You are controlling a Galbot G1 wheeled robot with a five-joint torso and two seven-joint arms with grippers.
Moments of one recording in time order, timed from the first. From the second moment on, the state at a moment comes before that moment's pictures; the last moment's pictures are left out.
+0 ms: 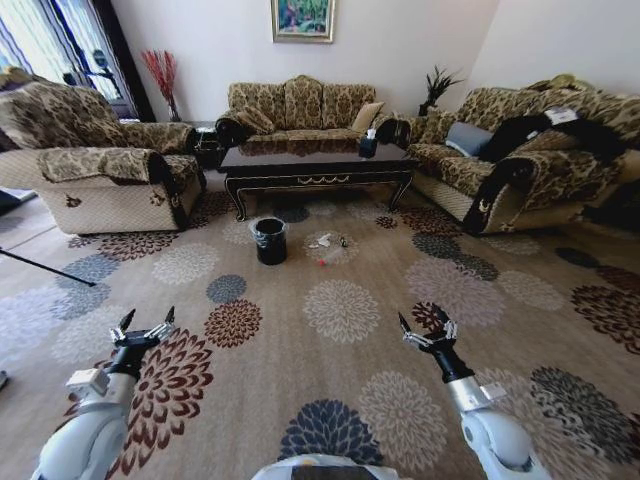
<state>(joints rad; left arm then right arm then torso) 1.73 -1.09 -0.92 -2.11 -0.56 0.01 -0.09 -1.61 1.18 0.74 1.90 0.38 0.38 -0.27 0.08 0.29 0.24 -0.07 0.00</state>
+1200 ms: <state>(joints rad) 1.71 -1.08 -0.90 -2.12 -0.56 0.03 -0.09 -1.62 1.19 0.75 1.91 0.41 0.36 -0.26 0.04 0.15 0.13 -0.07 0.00</state>
